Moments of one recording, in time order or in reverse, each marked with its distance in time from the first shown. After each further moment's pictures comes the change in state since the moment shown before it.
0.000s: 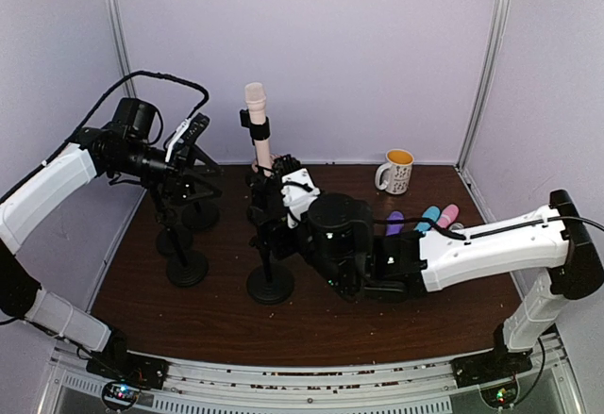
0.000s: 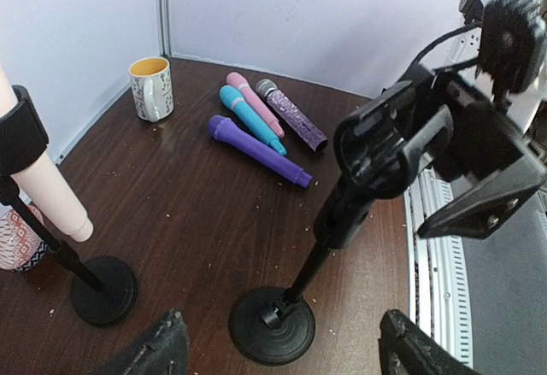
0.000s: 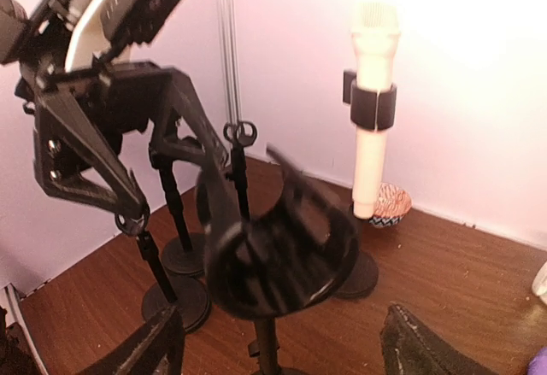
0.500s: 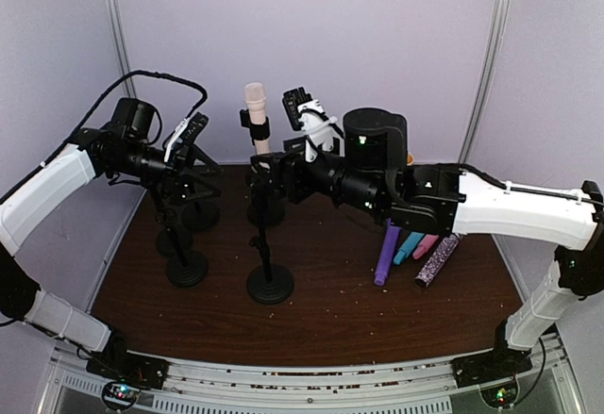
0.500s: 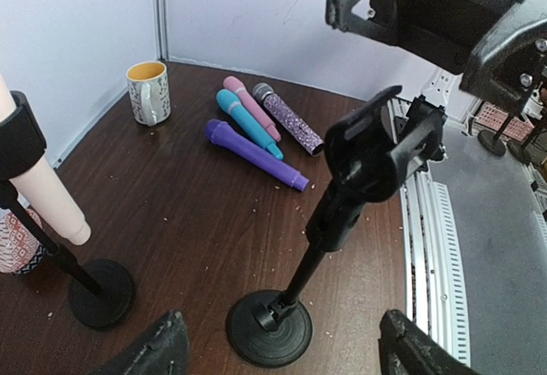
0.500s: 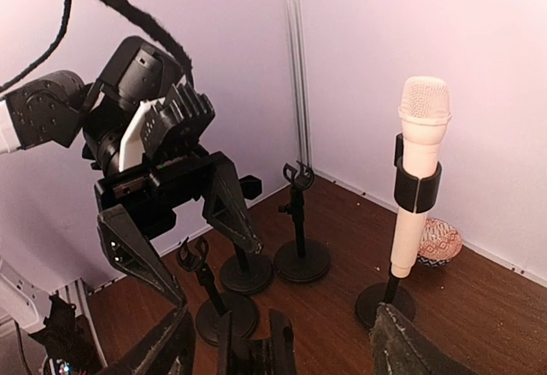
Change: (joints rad) left arm 0.000 -0.008 -0.006 0.008 0.014 -0.007; right arm -0.155 -0.105 0.224 -0.261 -0.417 -0.001
